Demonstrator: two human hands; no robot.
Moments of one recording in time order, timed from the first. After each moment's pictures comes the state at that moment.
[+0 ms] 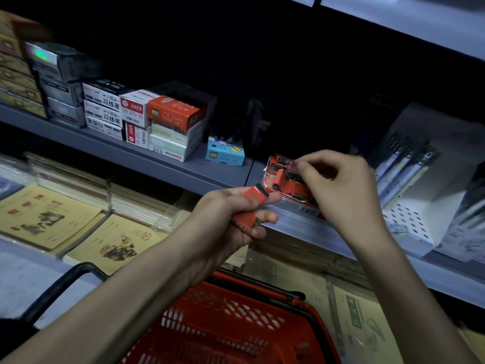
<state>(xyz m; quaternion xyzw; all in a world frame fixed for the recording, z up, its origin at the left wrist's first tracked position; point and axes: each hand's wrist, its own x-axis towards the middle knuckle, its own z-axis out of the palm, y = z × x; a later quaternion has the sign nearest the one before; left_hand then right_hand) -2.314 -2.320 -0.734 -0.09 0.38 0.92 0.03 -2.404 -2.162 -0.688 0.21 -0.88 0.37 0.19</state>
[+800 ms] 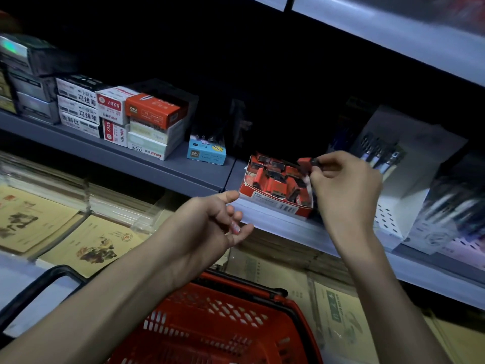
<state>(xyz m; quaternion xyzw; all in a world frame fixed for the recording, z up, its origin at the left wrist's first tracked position) -2.317 -2.312 -0.745 -0.16 0.30 0.94 0.03 -2.415 -2.135 -0.691 0.10 -0.89 0.33 0.31</state>
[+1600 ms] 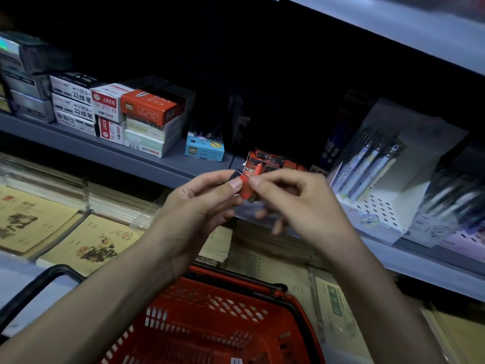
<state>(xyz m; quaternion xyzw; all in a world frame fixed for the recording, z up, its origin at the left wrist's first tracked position) -2.312 -2.320 -0.749 -0.10 0.46 0.88 -0.07 -2.360 -2.163 -0.689 0.19 -0.83 0.51 -0.04</state>
